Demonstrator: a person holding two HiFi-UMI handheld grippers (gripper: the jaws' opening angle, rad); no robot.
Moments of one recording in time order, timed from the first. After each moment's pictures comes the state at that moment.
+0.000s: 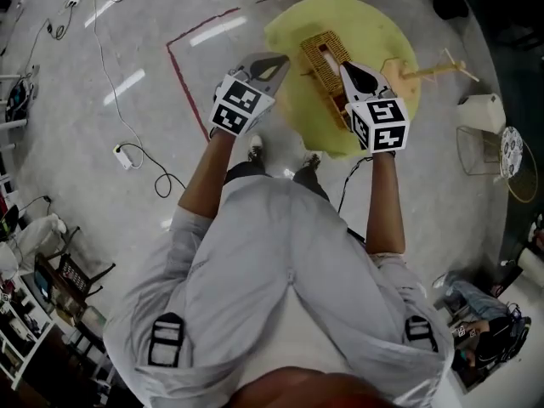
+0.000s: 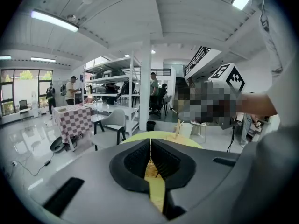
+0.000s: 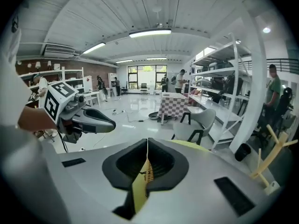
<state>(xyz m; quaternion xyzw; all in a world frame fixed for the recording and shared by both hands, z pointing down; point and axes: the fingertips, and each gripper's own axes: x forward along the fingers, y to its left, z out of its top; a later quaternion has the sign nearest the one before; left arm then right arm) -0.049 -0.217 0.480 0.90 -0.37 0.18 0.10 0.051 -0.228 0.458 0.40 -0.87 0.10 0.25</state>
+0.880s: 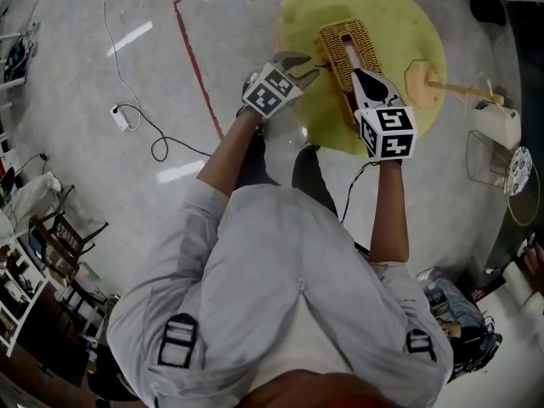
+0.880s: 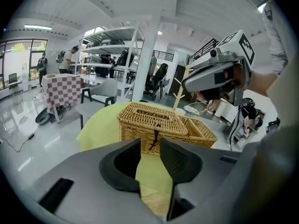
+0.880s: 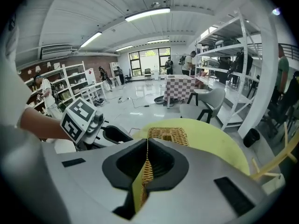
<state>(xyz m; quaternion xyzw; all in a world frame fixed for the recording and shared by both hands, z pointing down) -0.005 -0.232 0.660 0.89 -0.31 0.25 0.23 0.053 -0.246 0.563 0.35 -0.86 0.18 0.32</state>
